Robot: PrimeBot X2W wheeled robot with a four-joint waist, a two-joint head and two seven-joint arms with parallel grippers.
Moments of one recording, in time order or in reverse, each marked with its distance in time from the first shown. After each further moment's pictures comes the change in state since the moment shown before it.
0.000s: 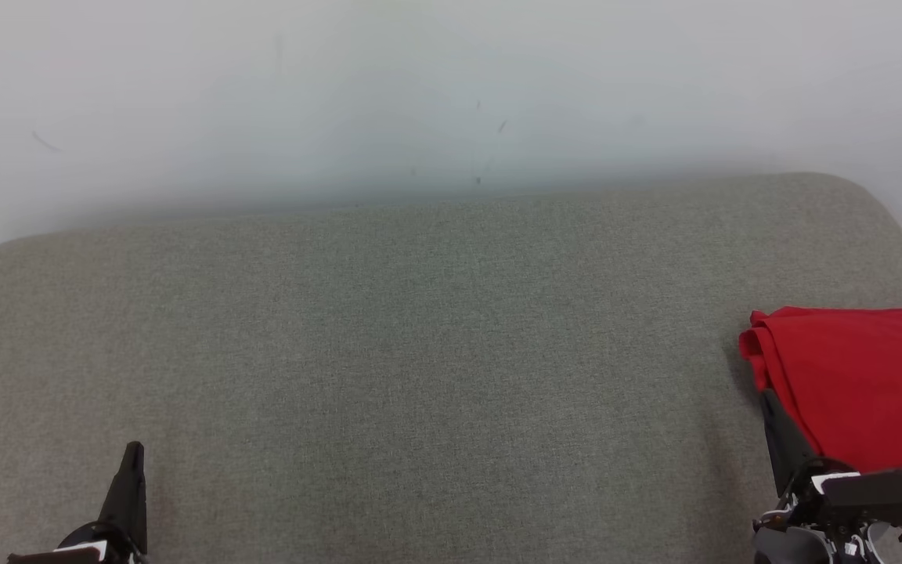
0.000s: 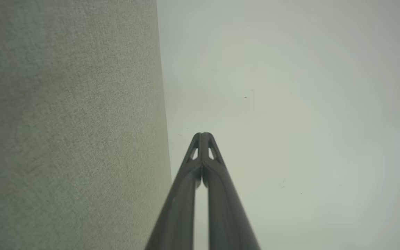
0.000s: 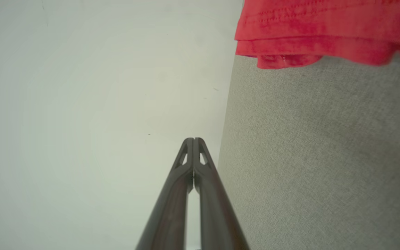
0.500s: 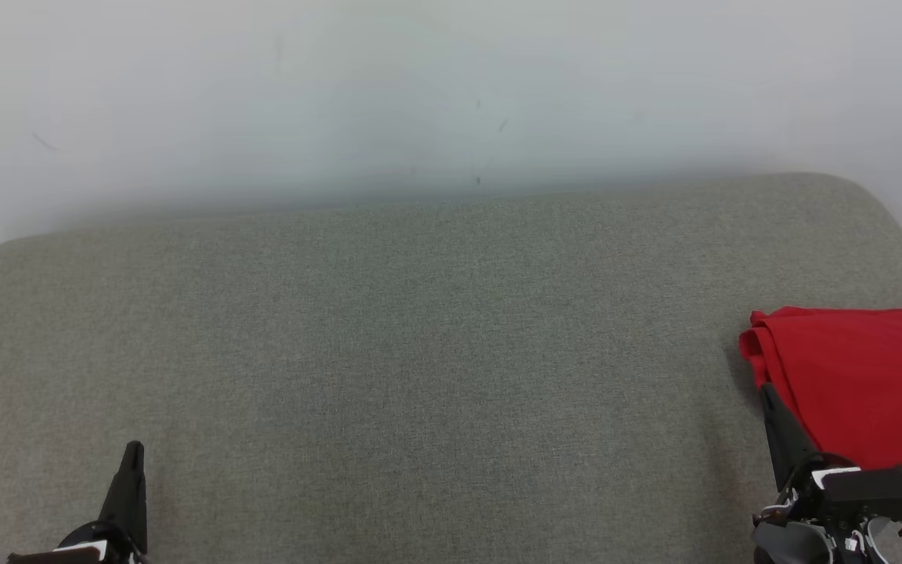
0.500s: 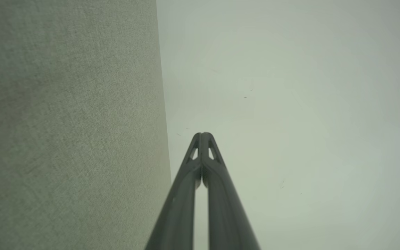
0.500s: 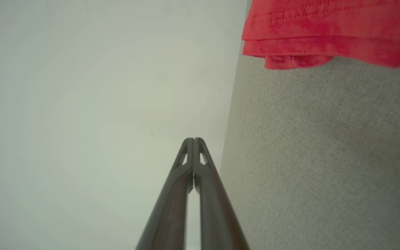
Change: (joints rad) left arm -0.002 0.000 0.000 0.000 0.000 0.000 0.000; right arm -0.011 0.000 0.000 -0.002 0.000 0.000 0.000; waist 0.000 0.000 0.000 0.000
